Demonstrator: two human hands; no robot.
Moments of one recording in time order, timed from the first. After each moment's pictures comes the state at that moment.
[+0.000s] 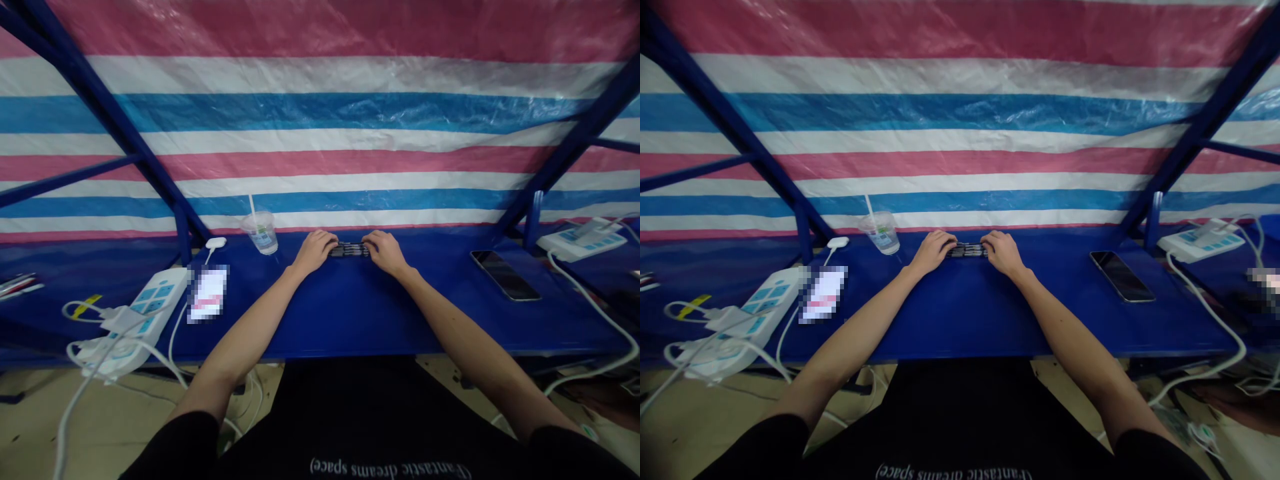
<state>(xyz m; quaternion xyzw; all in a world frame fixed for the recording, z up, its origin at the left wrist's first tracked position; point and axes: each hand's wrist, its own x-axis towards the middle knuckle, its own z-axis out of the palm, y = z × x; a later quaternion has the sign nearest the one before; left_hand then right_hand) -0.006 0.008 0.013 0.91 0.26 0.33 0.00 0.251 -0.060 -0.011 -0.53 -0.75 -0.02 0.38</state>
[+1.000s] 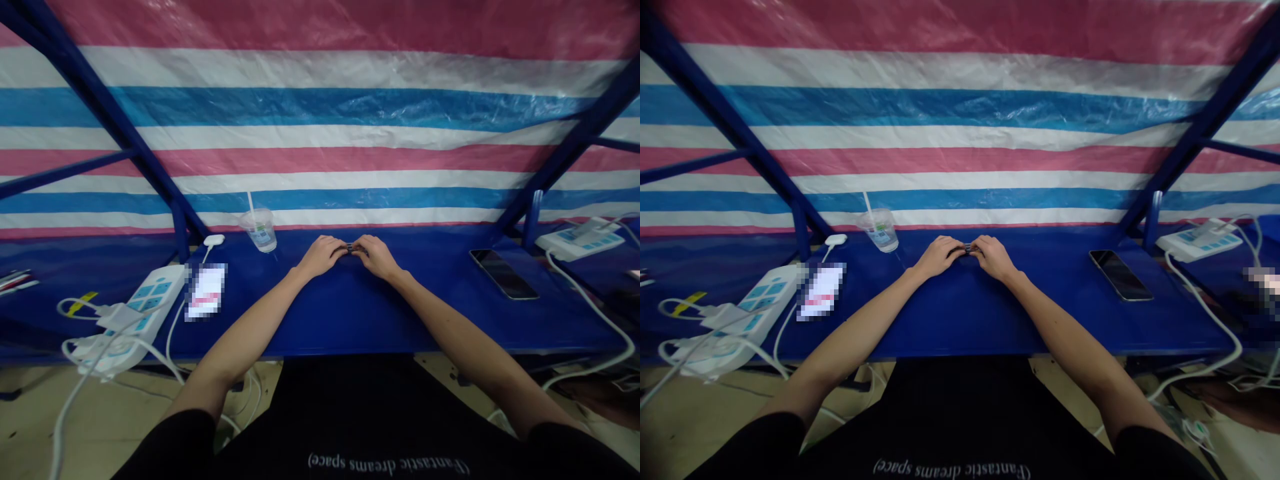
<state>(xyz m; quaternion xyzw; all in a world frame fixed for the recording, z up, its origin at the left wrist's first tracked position) 0.010 -0.010 0.007 0.93 0.23 0.29 0.04 0.232 -0.064 -0.018 -0.46 -0.80 0.00 0.39</state>
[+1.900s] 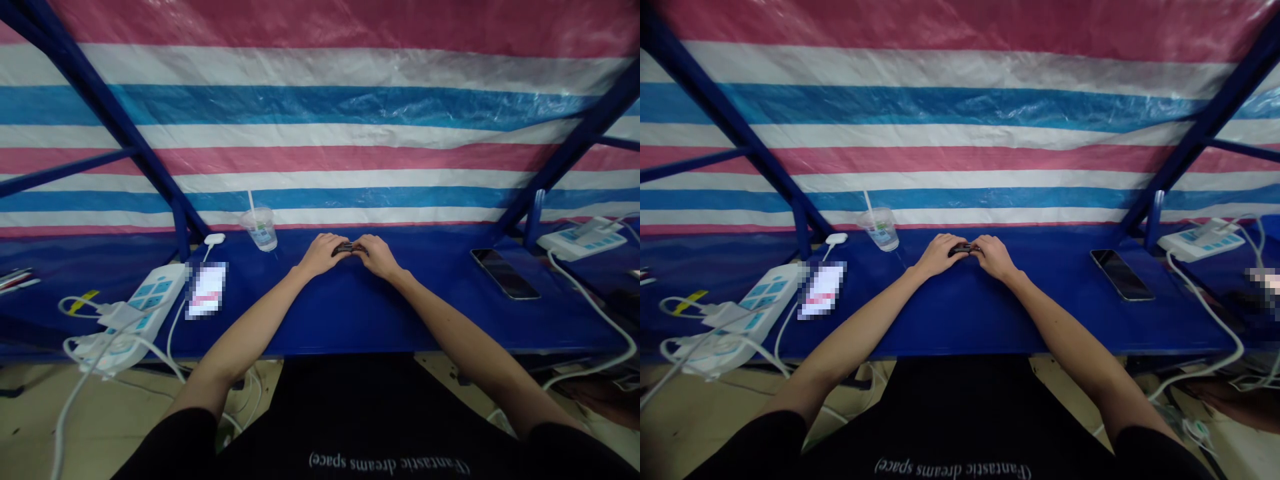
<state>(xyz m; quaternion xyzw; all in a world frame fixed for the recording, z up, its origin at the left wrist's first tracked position) 0.011 -0.010 0.008 0.92 0.24 0.30 0.03 0.230 -0.063 -0.018 -0.47 -0.80 -0.01 0.38</state>
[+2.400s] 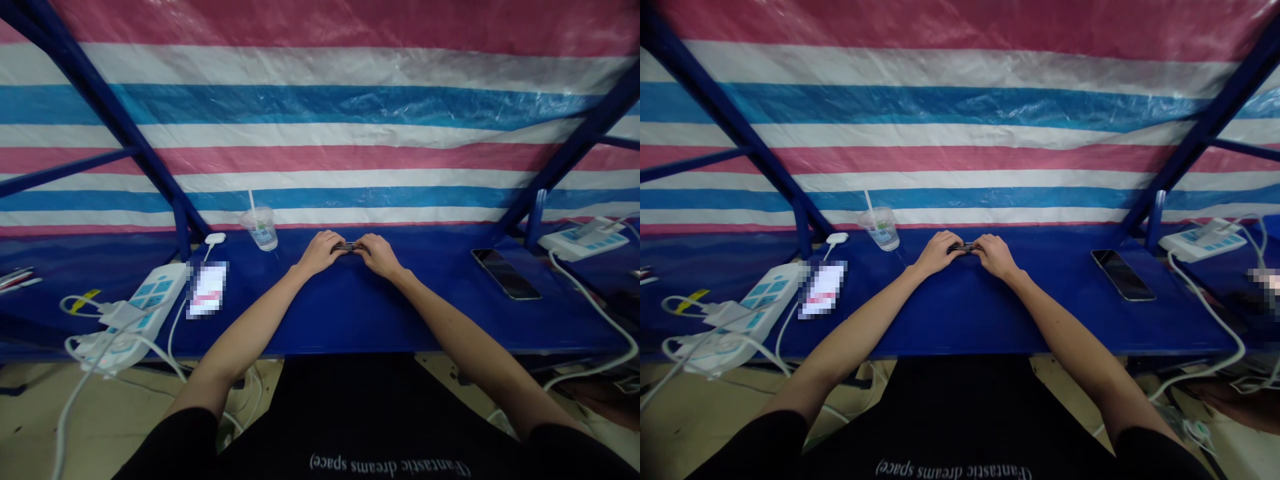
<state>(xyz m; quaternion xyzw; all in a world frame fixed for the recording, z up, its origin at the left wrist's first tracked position) 0.007 -0.005 0.009 0.92 0.22 0.32 0.03 0.232 -0.064 -0.016 -0.48 -0.79 -0.01 0.37</state>
